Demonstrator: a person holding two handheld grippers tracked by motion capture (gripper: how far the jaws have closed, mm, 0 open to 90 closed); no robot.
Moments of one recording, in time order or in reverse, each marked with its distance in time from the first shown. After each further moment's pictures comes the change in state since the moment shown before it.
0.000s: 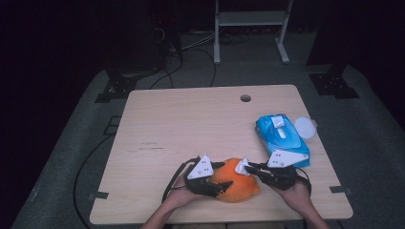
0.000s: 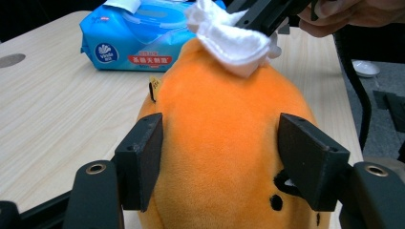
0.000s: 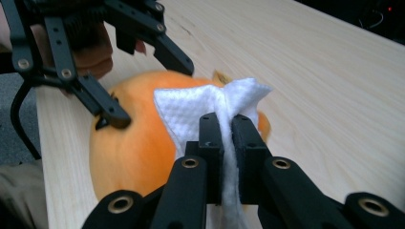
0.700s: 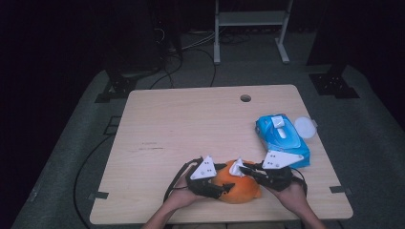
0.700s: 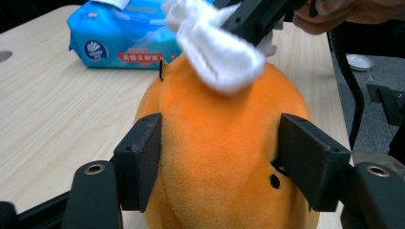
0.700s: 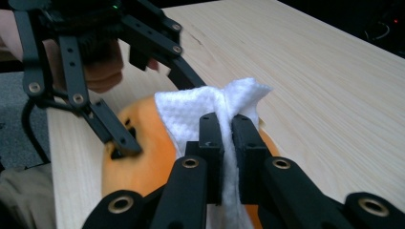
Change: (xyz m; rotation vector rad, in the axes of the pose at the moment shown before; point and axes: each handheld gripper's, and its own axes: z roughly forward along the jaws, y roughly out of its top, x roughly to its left) left arm -0.003 0.003 0.001 0.025 -0.018 -0.009; right arm 0.010 0.011 0.006 -0.016 0.016 -0.035
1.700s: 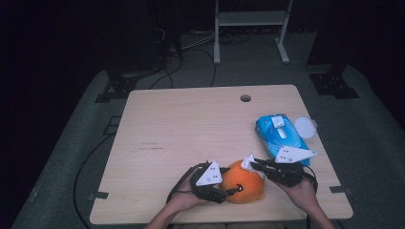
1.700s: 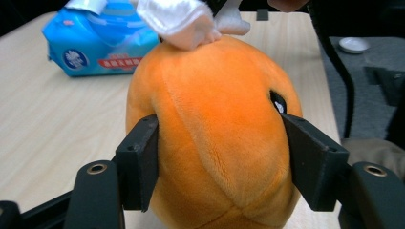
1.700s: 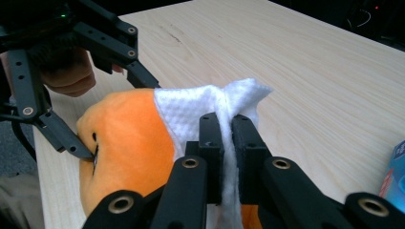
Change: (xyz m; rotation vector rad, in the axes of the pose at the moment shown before) left arm -0.013 0.007 0.008 0.029 -0.033 0.078; right arm -0.021 -0.011 -0.019 -0.005 -0.037 0.076
